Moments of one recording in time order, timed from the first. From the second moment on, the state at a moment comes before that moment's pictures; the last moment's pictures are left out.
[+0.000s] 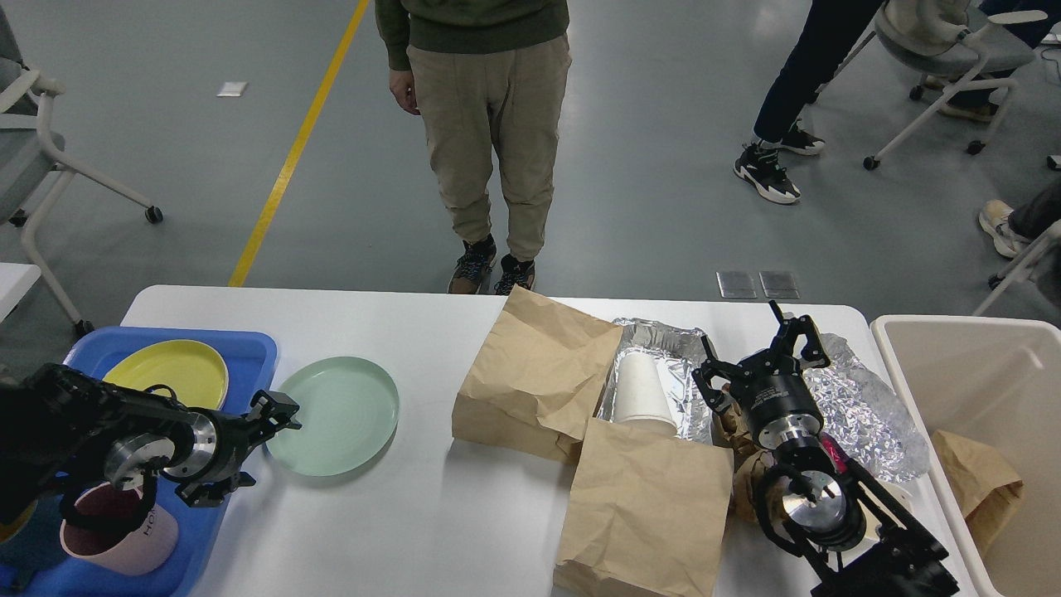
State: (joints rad) left arm -1.27 0.47 1.04 -1.07 -0.45 -0.09 -0.04; right arm 0.25 -0.04 1.21 0.91 -0.27 0.17 0.27
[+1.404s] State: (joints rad) left arm -1.13 0.47 0.91 -0.96 -0.39 -0.10 -0.04; right arm 0.25 -0.04 1.21 0.91 -0.27 0.17 0.27
